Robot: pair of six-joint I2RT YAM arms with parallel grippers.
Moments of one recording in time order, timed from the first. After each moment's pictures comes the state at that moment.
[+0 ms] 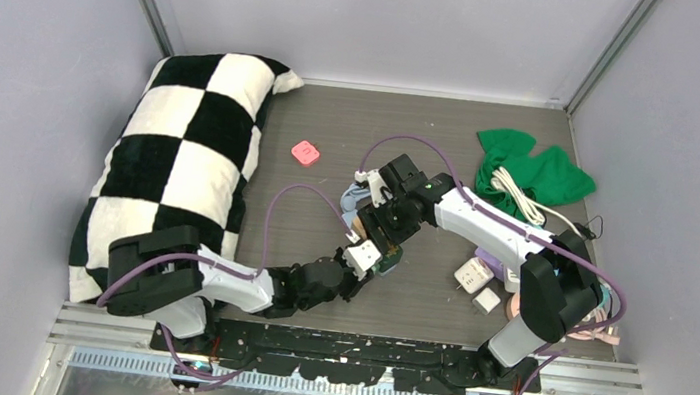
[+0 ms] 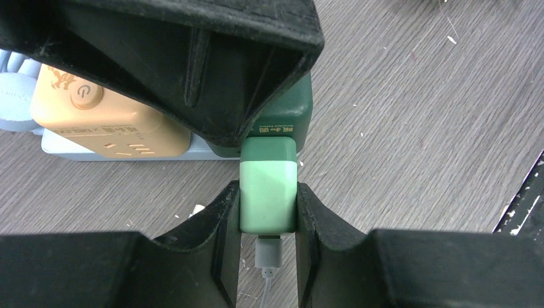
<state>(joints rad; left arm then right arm) -1.23 1.48 0.45 0.63 -0.34 -0.11 0.71 1.62 1.18 -0.73 -0.20 -0.01</state>
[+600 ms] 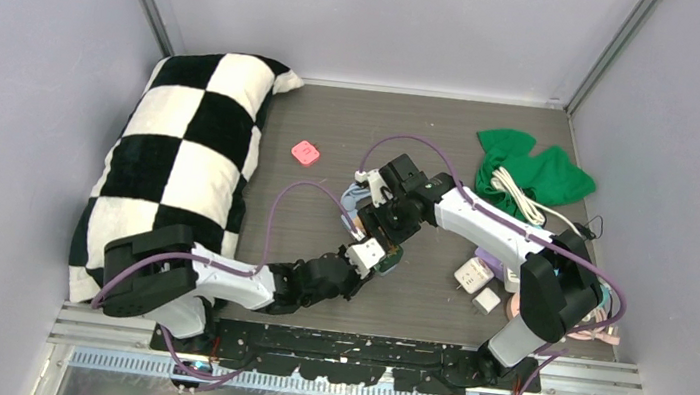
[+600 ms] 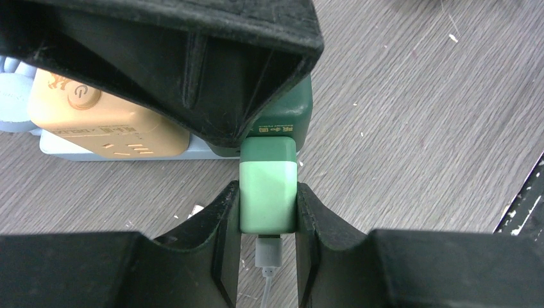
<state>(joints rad) -1.23 1.47 0.47 0.59 -0.33 -0.11 0.71 1.62 1.18 -0.73 -0.19 -0.01</state>
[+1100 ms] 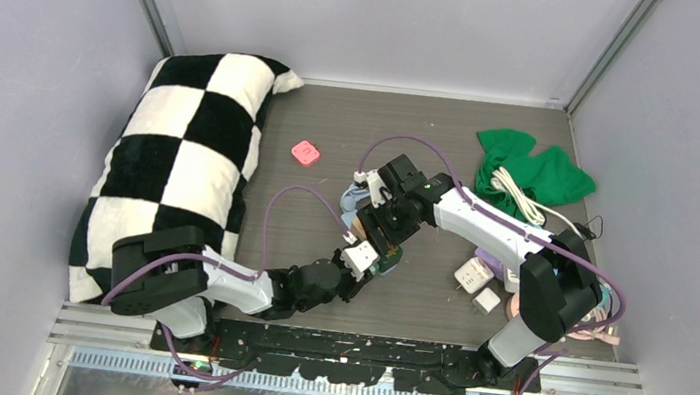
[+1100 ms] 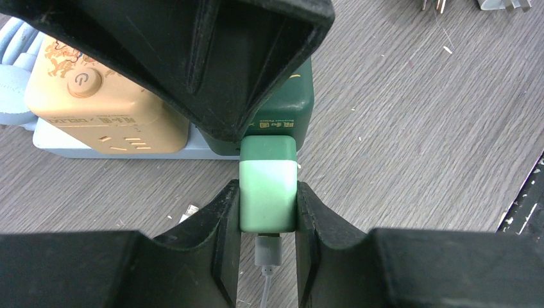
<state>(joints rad) -1.23 1.51 0.41 0.74 -0.35 -0.13 0.71 1.63 1.18 -0.73 -0.19 -0.01</state>
